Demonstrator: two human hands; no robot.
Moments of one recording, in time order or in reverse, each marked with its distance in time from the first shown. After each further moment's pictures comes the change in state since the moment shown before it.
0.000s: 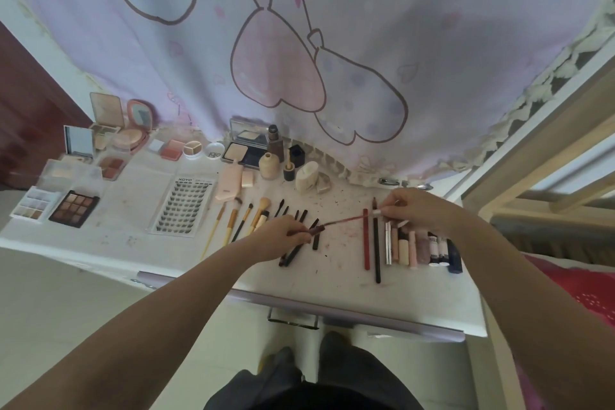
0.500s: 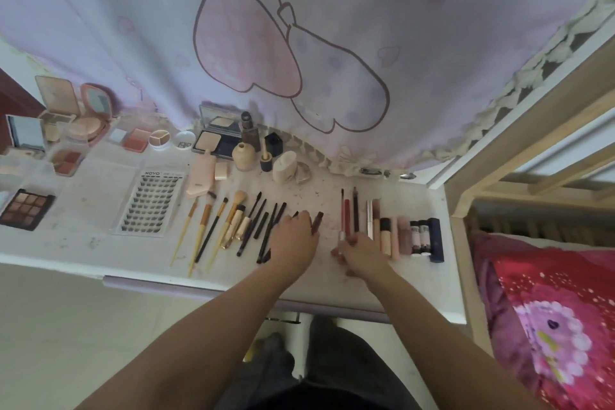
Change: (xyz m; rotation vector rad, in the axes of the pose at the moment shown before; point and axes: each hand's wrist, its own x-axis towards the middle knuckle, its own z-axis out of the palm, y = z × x) left_hand 0.040 0.040 0.073 0.234 0.295 -0.183; right_hand 0.015 0.055 0.106 0.165 0.282 0.250
